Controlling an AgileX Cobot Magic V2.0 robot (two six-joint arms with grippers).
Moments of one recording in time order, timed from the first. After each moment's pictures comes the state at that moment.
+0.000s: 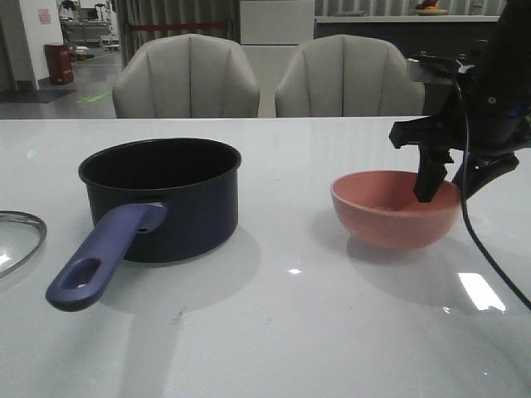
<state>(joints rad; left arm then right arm) -0.30 0.02 -0.34 -0.08 0.51 0.05 0.17 1.87 -1.28 0.18 0.61 -0.05</state>
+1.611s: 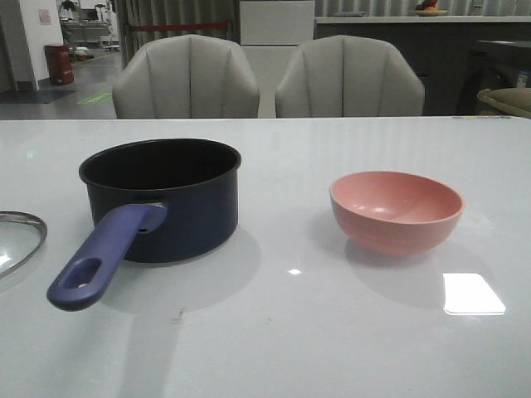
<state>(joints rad) -0.30 0.02 -0.34 -0.08 0.50 0.05 0.19 0.16 -0.20 0.24 0.22 -0.17</state>
